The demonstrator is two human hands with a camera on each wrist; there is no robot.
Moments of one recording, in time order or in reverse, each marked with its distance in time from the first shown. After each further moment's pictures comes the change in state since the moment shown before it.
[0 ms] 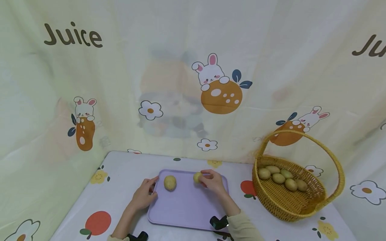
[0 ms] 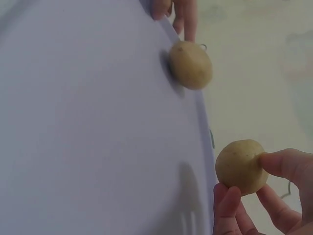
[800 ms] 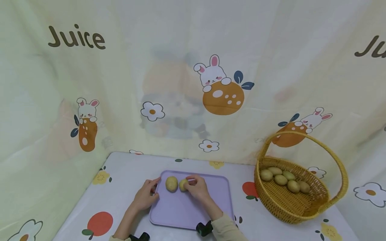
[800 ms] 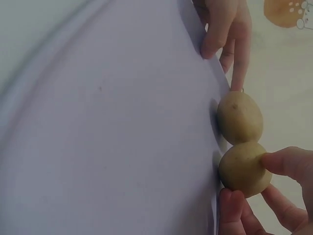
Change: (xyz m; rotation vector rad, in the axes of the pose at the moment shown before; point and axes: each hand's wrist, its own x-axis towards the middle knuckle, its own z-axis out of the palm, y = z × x) left_hand 0.000 0.000 -0.002 -0.017 0.004 0.038; right_hand -0.009 0.010 0.057 -0.117 -0.090 -0.081
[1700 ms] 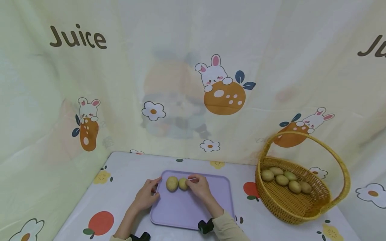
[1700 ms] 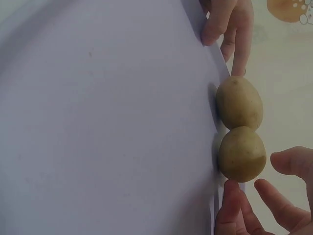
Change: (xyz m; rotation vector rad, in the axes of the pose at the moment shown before) left_hand -0.001 -0.001 0.000 -0.010 0.010 0.008; right_hand 0.003 -0.006 -0.002 -0.051 0.036 -0.015
